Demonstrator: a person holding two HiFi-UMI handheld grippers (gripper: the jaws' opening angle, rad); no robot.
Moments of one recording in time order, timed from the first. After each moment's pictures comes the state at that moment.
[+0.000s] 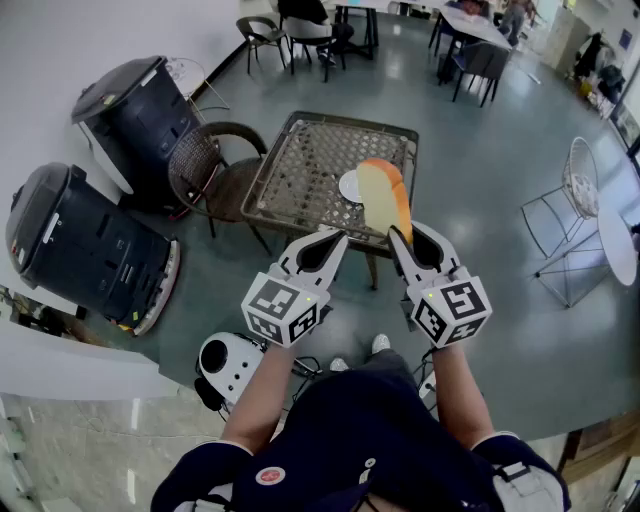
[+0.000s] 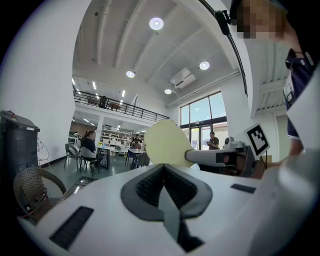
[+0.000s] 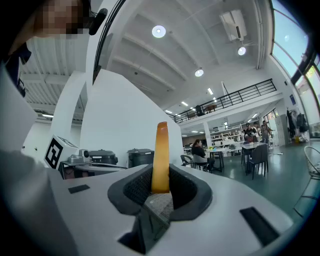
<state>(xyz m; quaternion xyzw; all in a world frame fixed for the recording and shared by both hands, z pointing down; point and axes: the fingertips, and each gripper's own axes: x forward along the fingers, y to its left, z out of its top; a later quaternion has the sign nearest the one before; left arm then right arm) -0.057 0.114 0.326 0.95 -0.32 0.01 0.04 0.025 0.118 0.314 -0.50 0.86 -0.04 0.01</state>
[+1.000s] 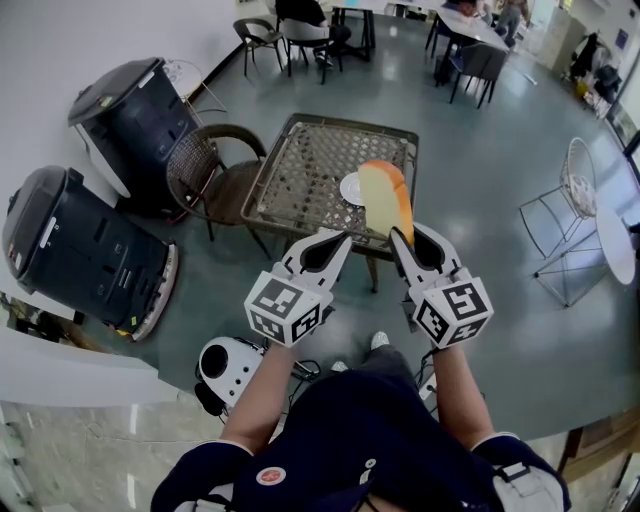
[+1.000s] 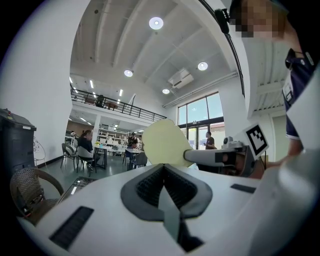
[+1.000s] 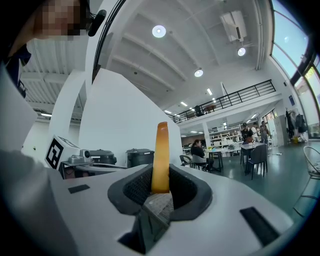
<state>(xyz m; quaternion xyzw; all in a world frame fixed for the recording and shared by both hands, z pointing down) -0.064 0.104 0.331 0.95 -0.30 0.01 0.04 0.014 0.109 0.318 -0.51 0.86 -0.04 0.02</state>
